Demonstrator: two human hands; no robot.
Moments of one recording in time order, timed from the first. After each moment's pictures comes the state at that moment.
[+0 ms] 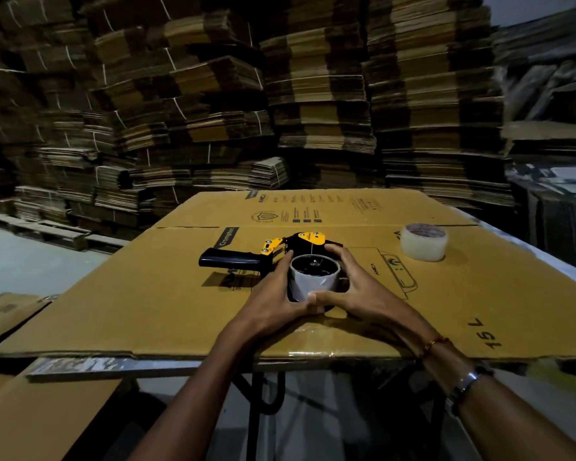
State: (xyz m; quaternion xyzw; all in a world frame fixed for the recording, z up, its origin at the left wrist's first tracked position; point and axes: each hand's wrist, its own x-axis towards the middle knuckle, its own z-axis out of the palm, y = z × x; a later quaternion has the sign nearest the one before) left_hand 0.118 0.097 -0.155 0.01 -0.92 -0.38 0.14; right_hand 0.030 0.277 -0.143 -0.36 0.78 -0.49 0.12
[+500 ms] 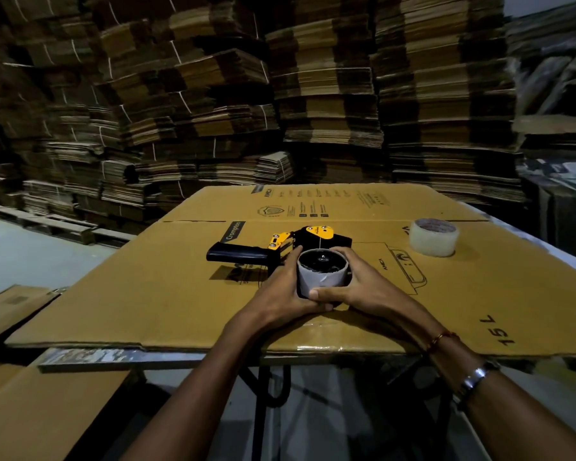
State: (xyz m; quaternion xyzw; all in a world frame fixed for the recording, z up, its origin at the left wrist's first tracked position) left_hand 0.115 0.095 -0.155 0.00 -0.91 -0.39 0.11; right_hand 0.033 0.267 -0.140 -0.36 0.79 -0.48 0.11
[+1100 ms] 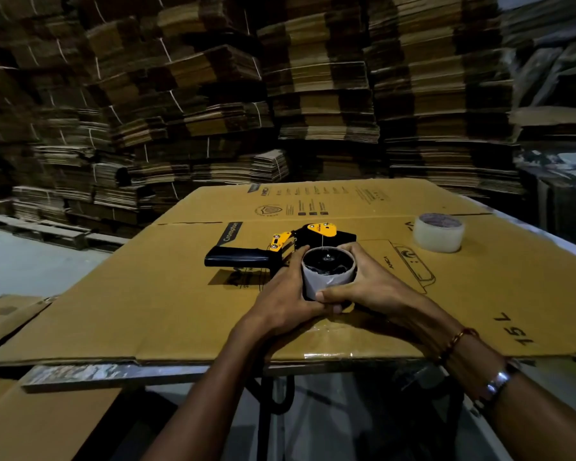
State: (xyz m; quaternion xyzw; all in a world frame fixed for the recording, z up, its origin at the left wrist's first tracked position) left_hand 0.103 0.091 -0.162 -0.01 -0.93 -0.35 0.13; right_hand 0.028 0.263 -0.139 -0.33 0.77 -0.53 0.15
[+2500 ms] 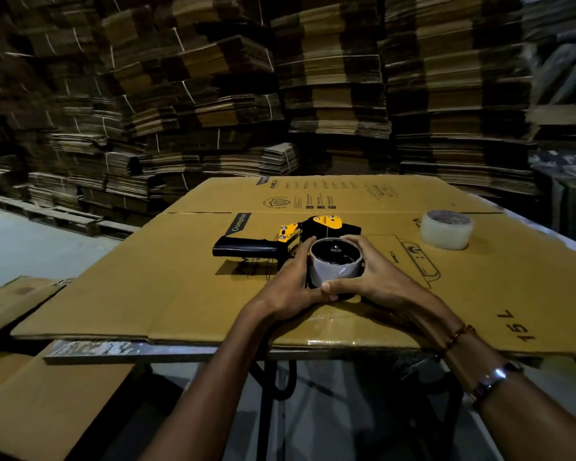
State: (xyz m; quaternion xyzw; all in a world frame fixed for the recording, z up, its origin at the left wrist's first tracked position) left_hand 0.111 0.091 -0.154 -0.02 -0.89 -0.44 0.09; right_hand 0.033 0.267 -0.137 -0.34 0.77 -0.51 0.14
